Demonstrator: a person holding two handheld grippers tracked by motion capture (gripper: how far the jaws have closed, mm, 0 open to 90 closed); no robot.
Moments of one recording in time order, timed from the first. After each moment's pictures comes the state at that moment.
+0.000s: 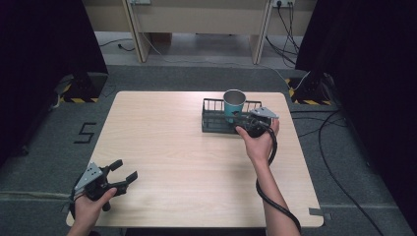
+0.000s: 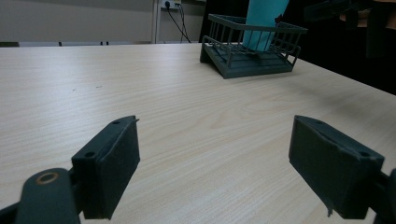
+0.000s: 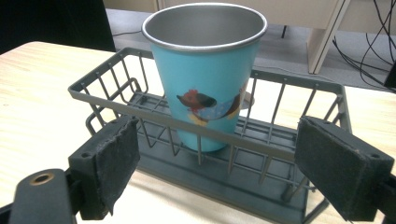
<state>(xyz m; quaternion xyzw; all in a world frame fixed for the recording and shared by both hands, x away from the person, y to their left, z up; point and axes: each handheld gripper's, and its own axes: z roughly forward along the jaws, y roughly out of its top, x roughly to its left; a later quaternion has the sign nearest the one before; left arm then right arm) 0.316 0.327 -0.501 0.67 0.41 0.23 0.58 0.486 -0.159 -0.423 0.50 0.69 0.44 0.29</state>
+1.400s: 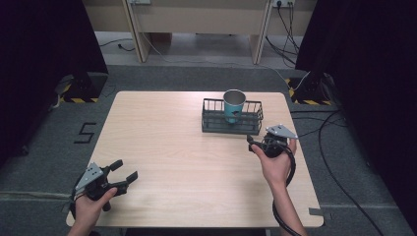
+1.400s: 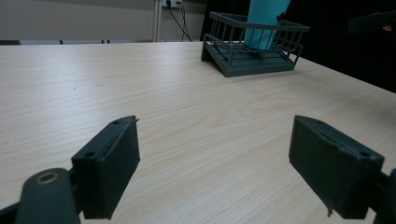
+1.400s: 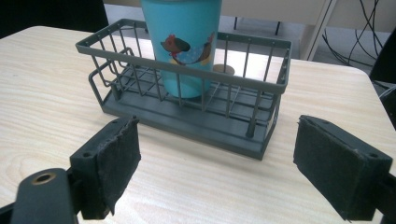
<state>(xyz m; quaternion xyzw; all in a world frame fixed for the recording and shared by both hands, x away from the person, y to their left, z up) 0.317 0.327 -0.501 0.67 0.41 0.23 0.58 0.425 -0.201 -0.431 0.49 0.69 0.43 0.30</state>
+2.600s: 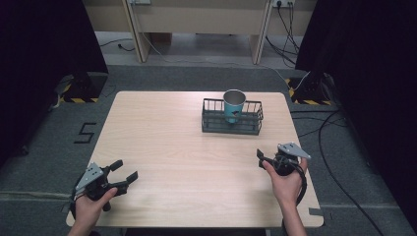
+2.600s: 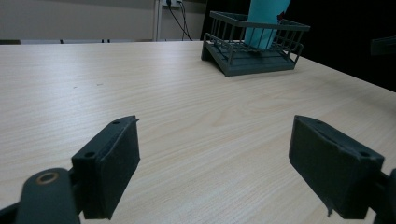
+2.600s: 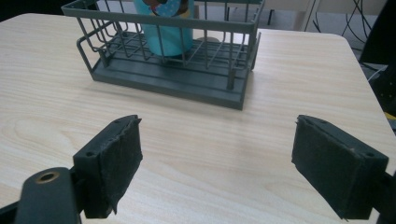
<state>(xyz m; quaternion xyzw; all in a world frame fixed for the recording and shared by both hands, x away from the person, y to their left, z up) 0.317 0.327 -0.502 0.67 0.41 0.23 0.58 0.384 -0.232 -0.459 0.52 0.68 0.43 0.29</state>
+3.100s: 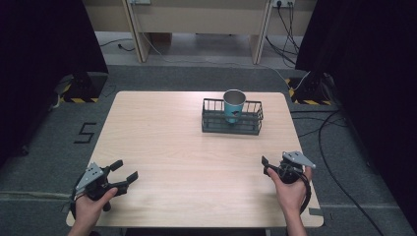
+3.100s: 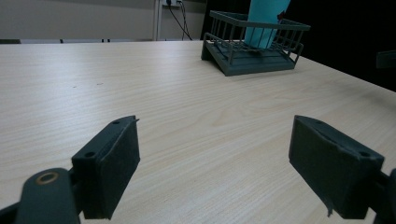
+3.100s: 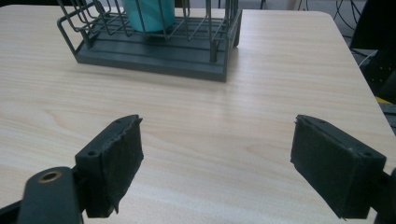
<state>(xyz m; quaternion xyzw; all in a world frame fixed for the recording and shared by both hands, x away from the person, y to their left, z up) 0.317 0.326 -0.502 0.67 0.41 0.23 0.58 0.368 -0.247 -0.479 0.53 0.67 0.42 0.29</state>
